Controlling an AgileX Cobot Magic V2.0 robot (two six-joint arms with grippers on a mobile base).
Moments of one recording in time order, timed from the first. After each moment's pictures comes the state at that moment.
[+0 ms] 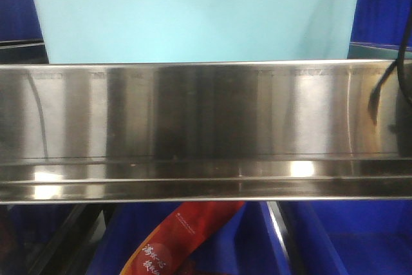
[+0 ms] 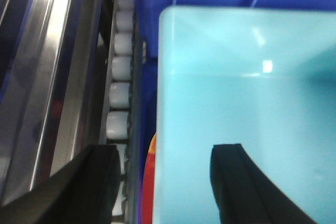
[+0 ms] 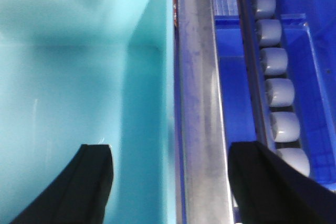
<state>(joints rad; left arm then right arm) -0.39 1.73 -1.80 0.30 1.10 -0.50 0.32 1.72 -1.77 -0.19 1.18 0.44</state>
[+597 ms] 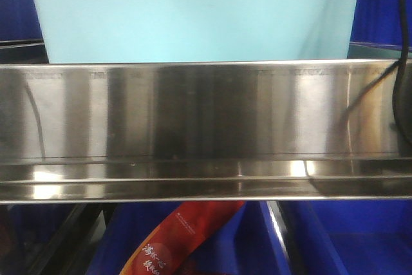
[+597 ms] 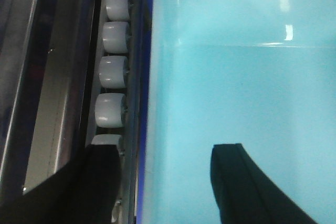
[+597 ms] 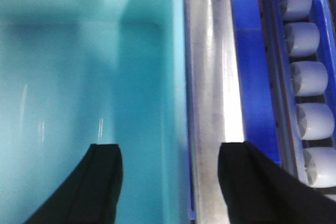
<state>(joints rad) -0.39 1.83 -1.80 0.29 1.11 -0.50 0.31 1.82 -1.77 -0.15 1.17 0.44</state>
